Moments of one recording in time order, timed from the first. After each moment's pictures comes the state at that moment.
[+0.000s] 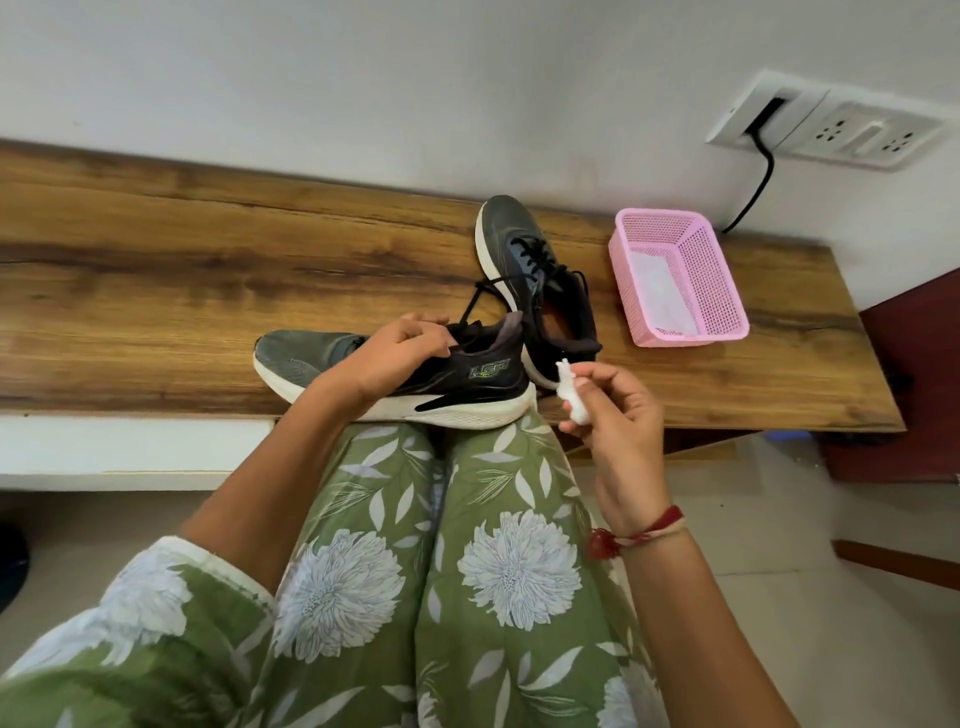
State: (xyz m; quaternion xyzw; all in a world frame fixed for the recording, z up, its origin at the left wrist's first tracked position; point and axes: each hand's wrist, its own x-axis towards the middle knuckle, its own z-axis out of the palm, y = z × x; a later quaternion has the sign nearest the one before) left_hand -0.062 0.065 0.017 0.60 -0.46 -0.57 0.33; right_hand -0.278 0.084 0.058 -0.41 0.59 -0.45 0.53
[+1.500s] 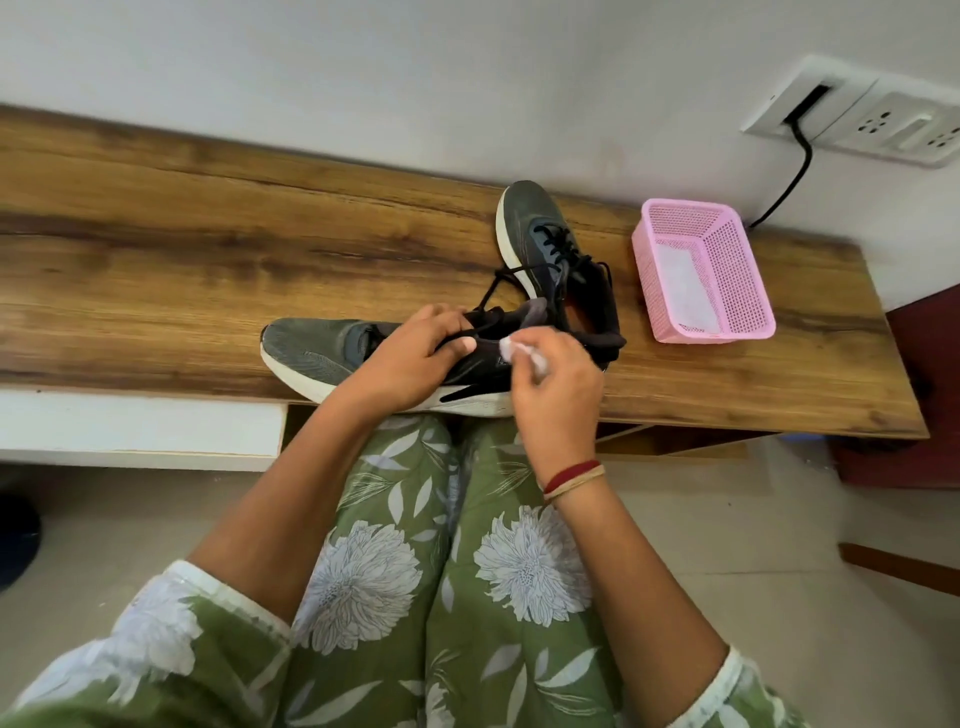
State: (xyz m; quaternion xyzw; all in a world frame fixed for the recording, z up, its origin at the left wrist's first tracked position) left_hand -0.062 0.072 0.003 0.62 -0.60 -0.40 0.30; right_hand -0.220 0.073 0.023 -0.74 0.55 -0.34 0.18
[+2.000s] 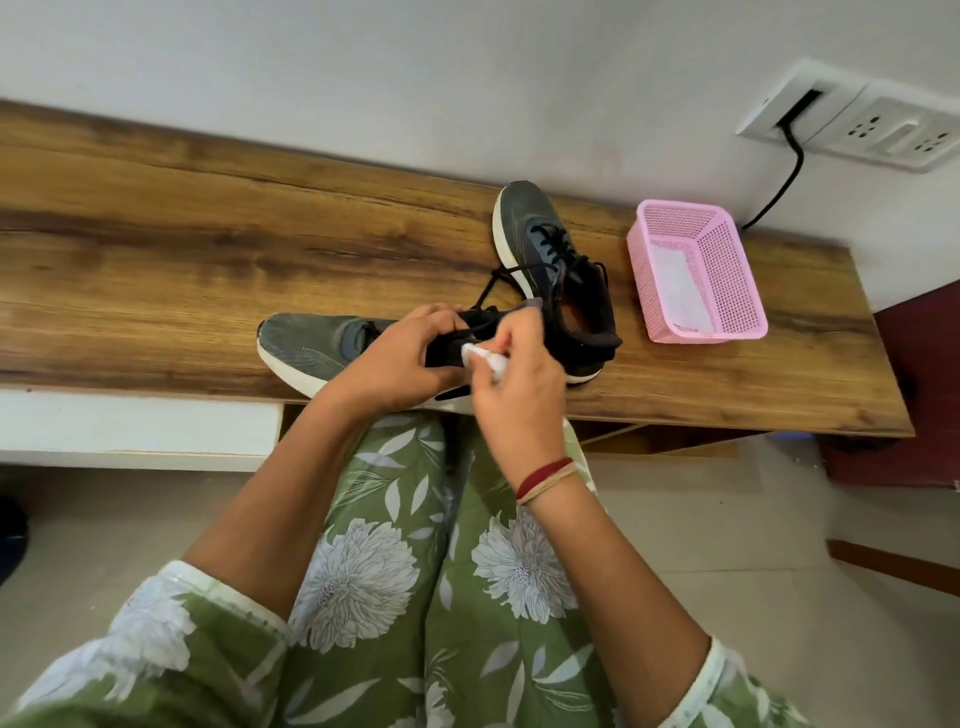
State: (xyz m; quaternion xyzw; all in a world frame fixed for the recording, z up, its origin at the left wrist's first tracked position) left_hand -0.055 0.080 0.006 0.60 -0.62 -0.40 0.31; right_hand -0.195 0.085 0.036 -0.75 0.54 -0.32 0.20
